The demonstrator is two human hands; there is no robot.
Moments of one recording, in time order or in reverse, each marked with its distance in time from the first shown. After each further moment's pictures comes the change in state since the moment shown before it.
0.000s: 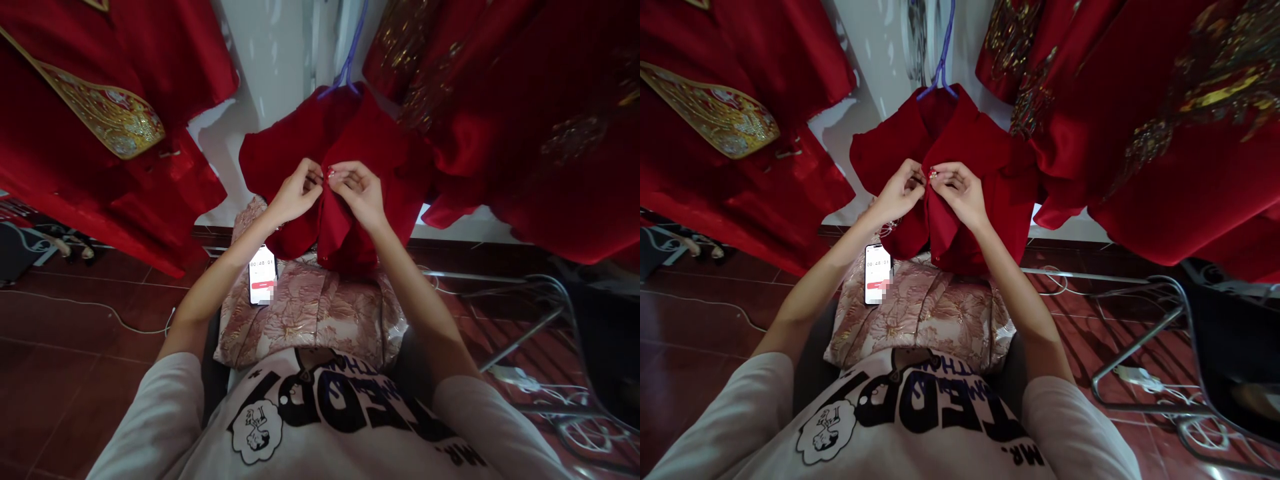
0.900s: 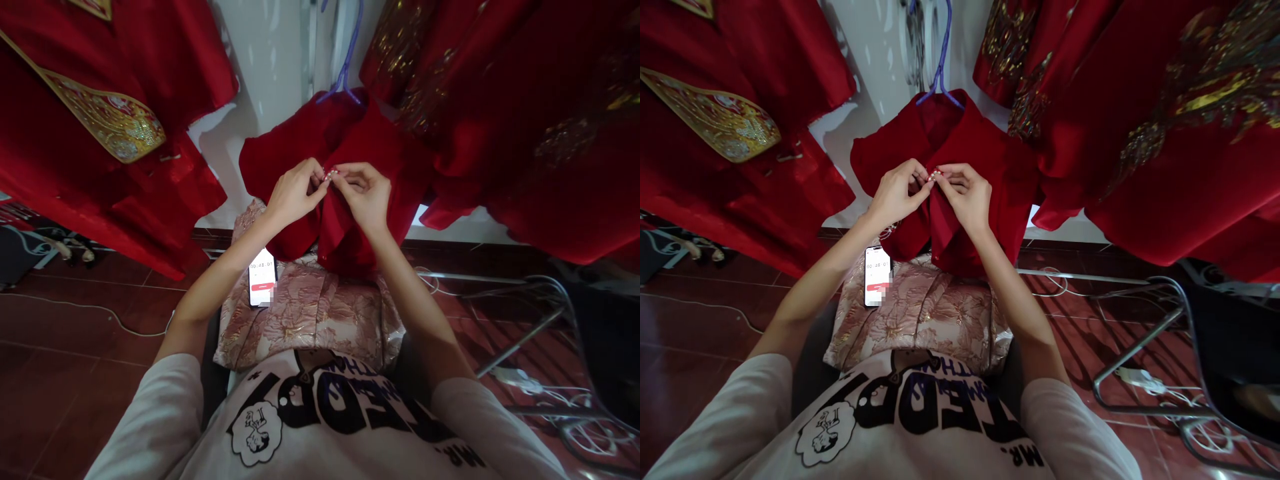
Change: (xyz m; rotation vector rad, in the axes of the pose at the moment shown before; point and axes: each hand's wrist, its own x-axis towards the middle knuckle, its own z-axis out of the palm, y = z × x) left_hand 0.002 0.046 -0.012 0.286 0.011 0.014; right_hand -0.004 -0.011 0.001 -0.111 0.188 -0.003
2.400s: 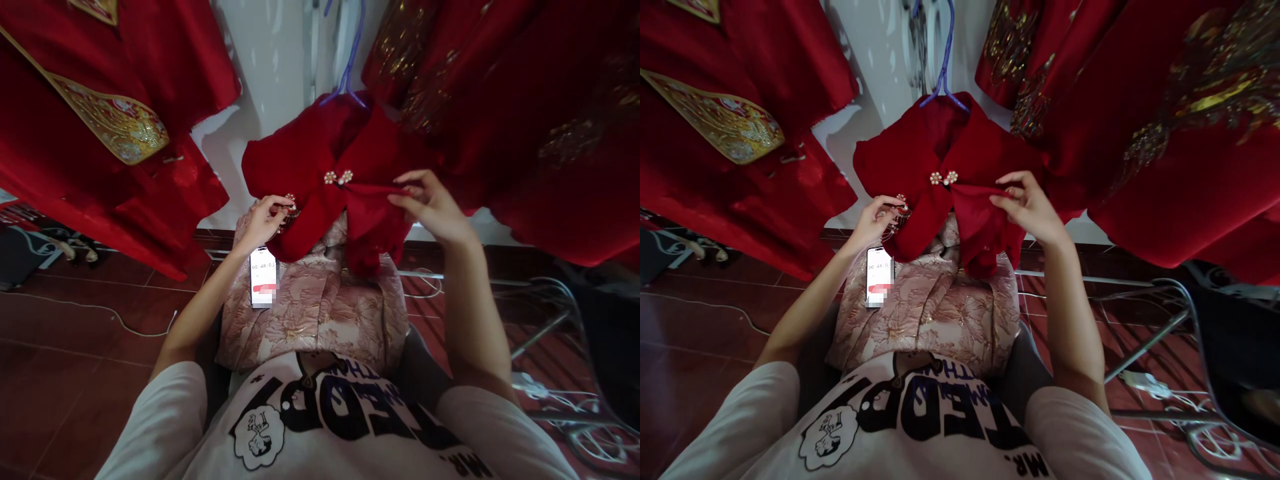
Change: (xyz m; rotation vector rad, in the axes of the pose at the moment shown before) left_hand -0.078 -0.071 0.002 -0.300 0.098 -0.315; right_hand -0.003 -0.002 -0.121 -0.060 -0.225 0.260
